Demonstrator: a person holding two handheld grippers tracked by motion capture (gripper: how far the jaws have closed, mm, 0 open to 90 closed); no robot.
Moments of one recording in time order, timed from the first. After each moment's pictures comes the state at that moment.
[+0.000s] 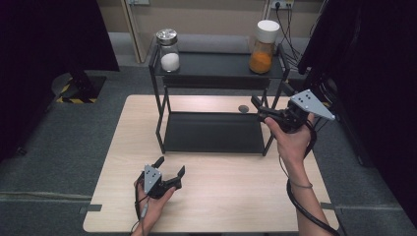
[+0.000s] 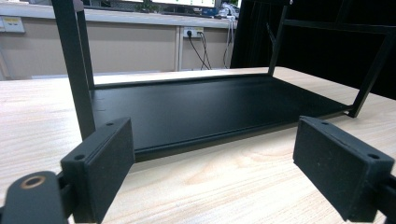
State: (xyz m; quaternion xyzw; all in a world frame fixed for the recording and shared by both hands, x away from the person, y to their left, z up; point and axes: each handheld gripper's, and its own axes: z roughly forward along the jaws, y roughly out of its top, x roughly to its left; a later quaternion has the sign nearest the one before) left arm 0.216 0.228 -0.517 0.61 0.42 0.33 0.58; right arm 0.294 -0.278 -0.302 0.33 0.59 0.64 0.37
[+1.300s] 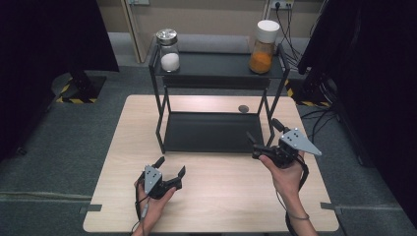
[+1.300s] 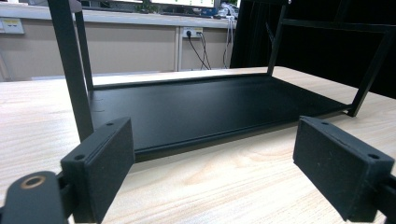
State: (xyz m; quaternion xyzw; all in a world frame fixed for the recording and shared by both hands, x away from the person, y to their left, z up) left arm 0.216 0.227 -0.517 0.62 0.42 0.33 0.58; right arm 0.258 -0.286 -0.373 0.34 0.63 0.61 0.33
